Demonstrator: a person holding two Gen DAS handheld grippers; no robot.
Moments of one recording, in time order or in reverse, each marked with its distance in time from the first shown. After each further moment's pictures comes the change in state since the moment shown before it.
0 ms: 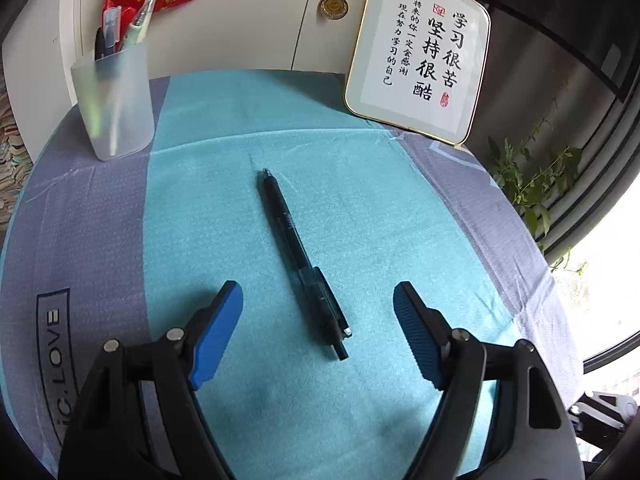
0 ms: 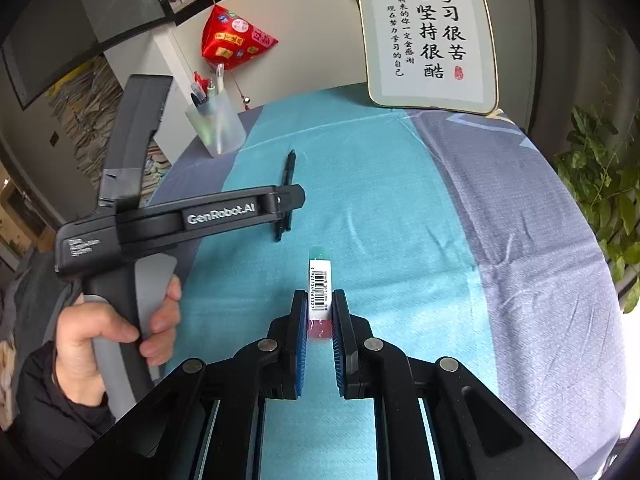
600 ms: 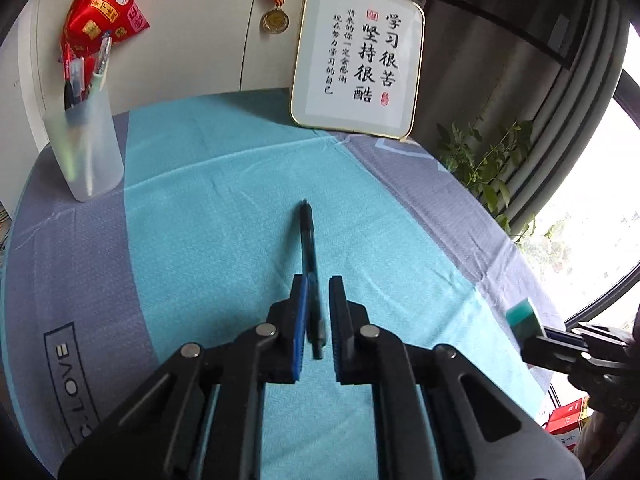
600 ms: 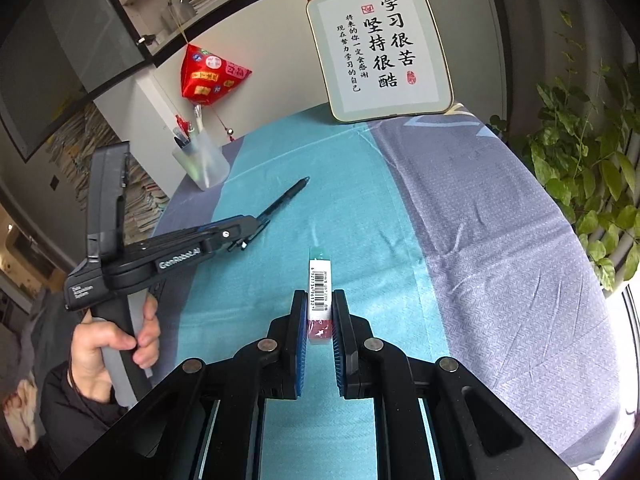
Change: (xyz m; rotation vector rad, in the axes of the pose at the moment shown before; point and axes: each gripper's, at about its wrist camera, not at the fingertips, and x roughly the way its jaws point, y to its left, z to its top) left arm -0.038 0.001 0.000 0.135 -0.041 -0.159; right arm -0.027 -0.031 -0.002 0.126 -0.055 0.043
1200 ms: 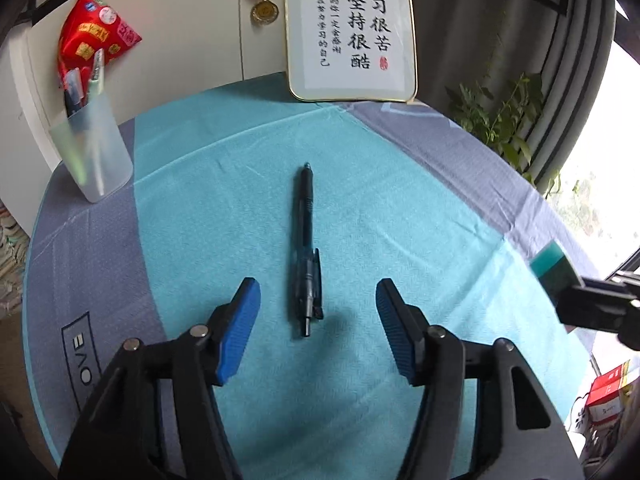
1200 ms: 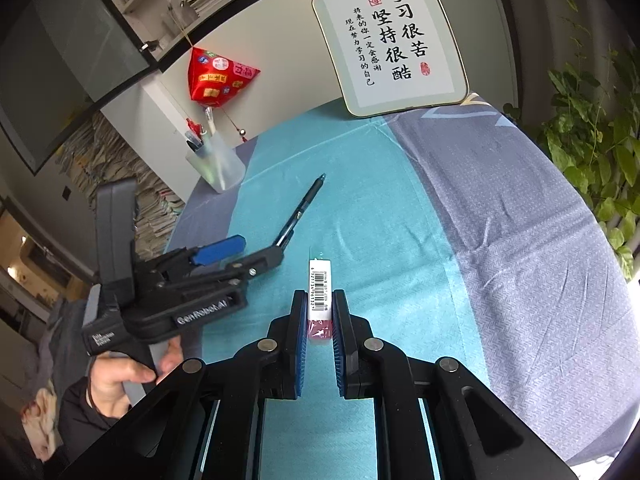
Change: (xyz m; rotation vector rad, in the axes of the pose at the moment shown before) left arm 0.023 -0.017 -0.029 0.155 0.053 0.128; right arm 0.005 0.005 0.000 0.046 0.017 0.057
